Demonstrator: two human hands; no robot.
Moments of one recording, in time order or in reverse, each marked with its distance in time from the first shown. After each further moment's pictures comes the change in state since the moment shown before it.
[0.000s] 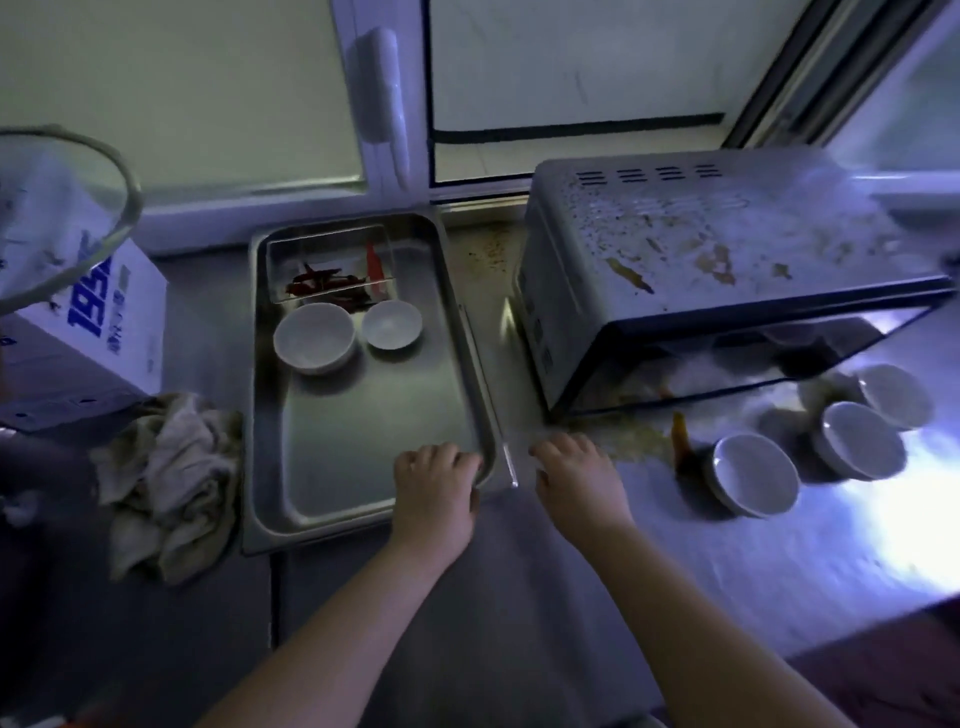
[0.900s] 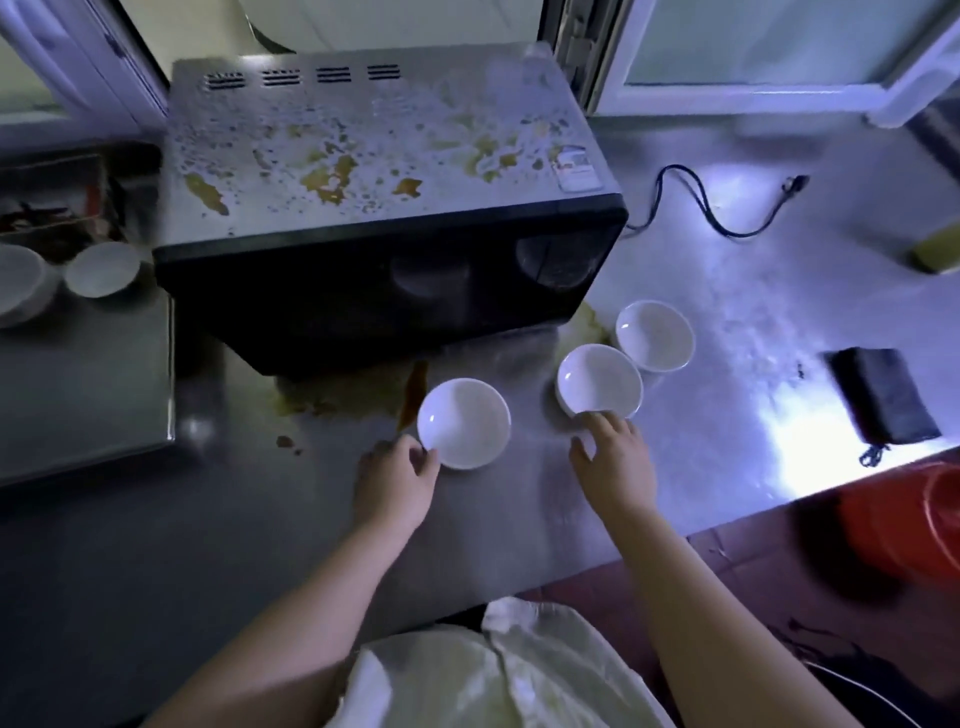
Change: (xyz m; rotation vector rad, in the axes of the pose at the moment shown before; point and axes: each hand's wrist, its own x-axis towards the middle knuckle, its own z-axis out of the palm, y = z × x) left_hand 0.045 0.340 0.134 -0.370 -0.202 -0.511; right_hand -0.141 0.409 -0.053 0.189 0.097 0.382
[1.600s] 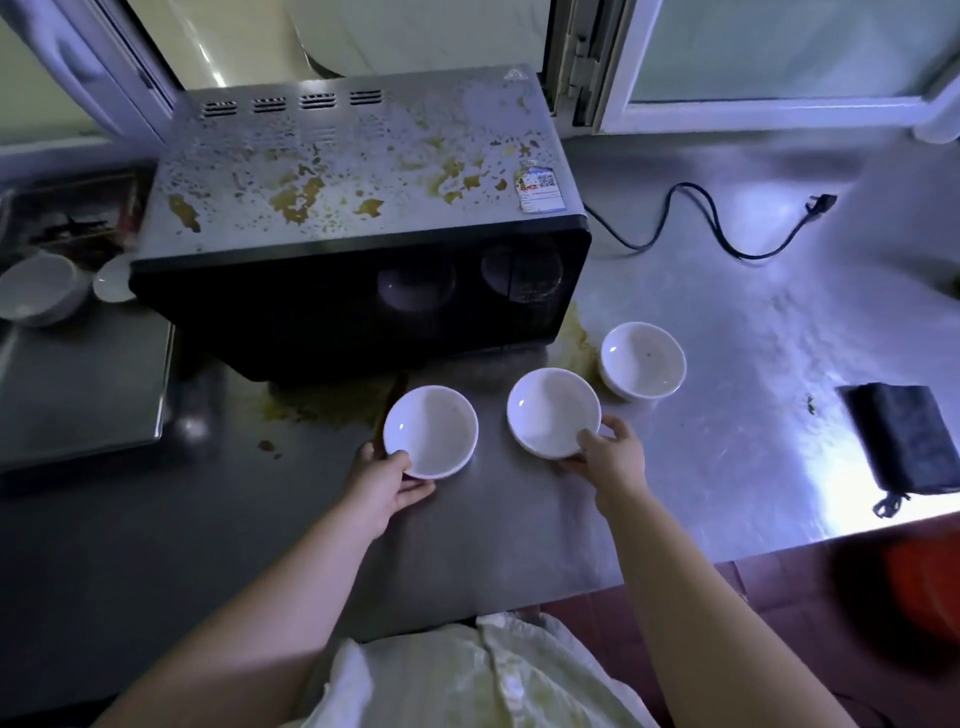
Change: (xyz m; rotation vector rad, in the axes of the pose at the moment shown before) left_hand 0.015 0.044 0.015 -1.158 -0.108 -0.650; right_hand 0.056 0.037 -0.006 1.056 -0.194 0.858
